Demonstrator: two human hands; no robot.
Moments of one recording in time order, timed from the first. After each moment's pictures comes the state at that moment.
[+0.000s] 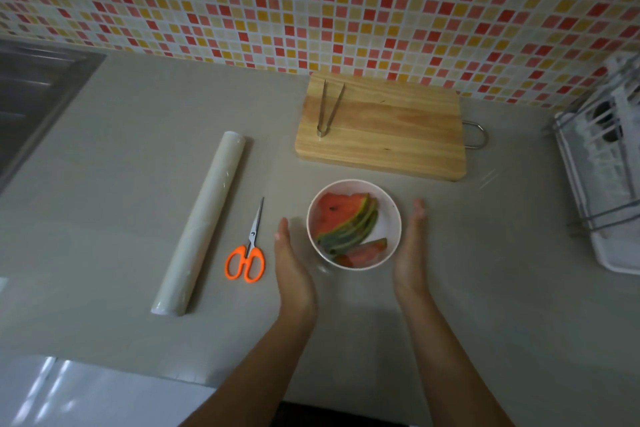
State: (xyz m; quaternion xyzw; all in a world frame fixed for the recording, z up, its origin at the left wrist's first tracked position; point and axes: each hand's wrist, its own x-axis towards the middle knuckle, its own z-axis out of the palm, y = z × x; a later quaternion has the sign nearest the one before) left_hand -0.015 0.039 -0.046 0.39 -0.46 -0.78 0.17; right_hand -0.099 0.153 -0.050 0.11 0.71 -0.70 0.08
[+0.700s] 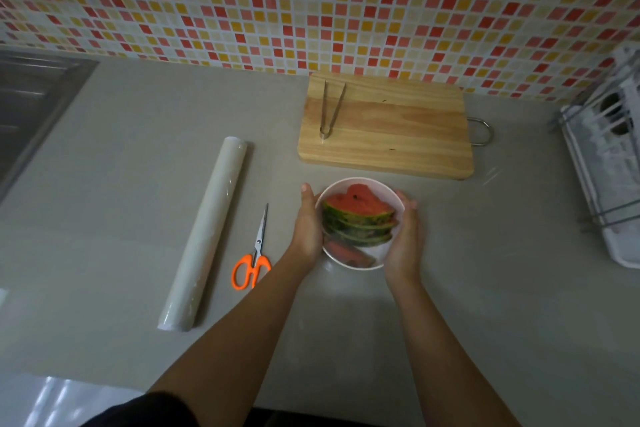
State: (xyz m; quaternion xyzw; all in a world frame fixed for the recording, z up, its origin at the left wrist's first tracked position) left_hand -0.080 -0.001 -0.039 0.29 -0.53 -0.80 -0.02; right_hand -0.112 0.123 -0.064 0.11 0.61 -0.78 0.03
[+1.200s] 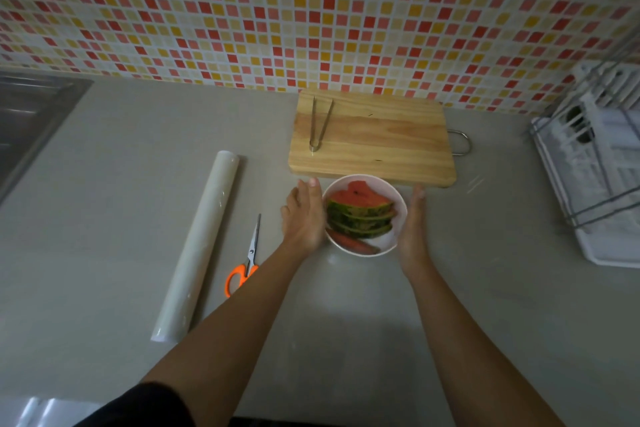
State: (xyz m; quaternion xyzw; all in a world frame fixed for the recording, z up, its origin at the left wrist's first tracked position) left_hand -0.098 -0.007 -0.029 0.36 -0.76 -0.54 -0.03; right_hand -0.153 0.150 -0.061 0.09 0.67 -0.73 0.07
